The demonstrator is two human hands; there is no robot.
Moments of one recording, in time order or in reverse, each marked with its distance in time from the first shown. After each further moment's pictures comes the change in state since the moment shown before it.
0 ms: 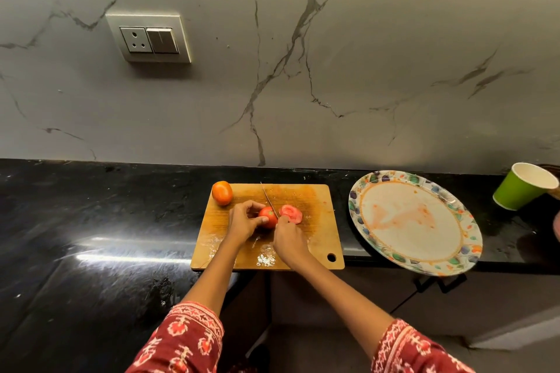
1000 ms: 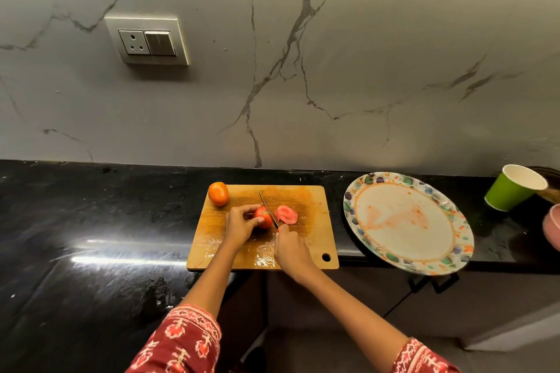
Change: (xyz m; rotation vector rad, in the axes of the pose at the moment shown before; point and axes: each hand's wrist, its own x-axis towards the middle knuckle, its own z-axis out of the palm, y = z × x) left_hand -0.007 0.001 0.006 0.000 0.055 -0.036; right_hand -0.020 0.013 -0.007 -0.001 -0.026 -0.040
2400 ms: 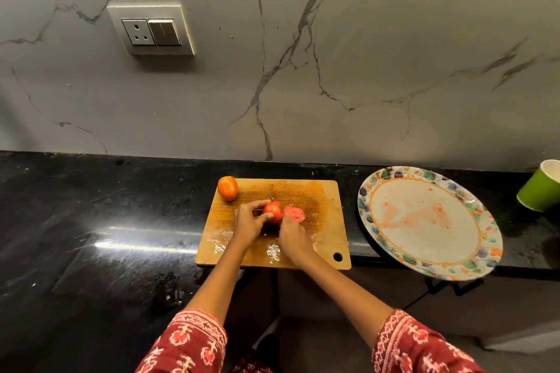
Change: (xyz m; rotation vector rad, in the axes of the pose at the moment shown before) left_hand 0.002 -0.002 0.002 0.006 0.021 0.048; right_hand 0.038 0.003 0.018 -0.019 -0.076 0.036
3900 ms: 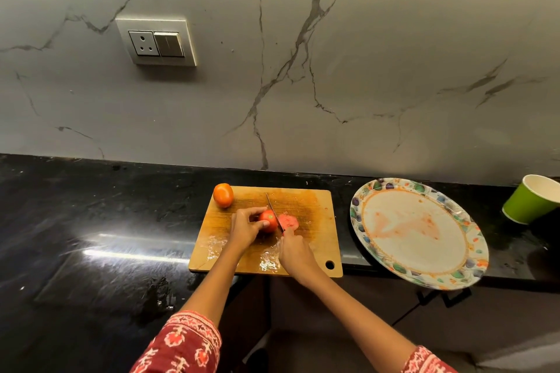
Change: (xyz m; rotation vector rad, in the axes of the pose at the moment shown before) left_hand -0.001 0.007 0.001 0.051 -0.009 -0.048; right_hand -0.025 0.007 -0.013 0.050 -0.013 -0.010
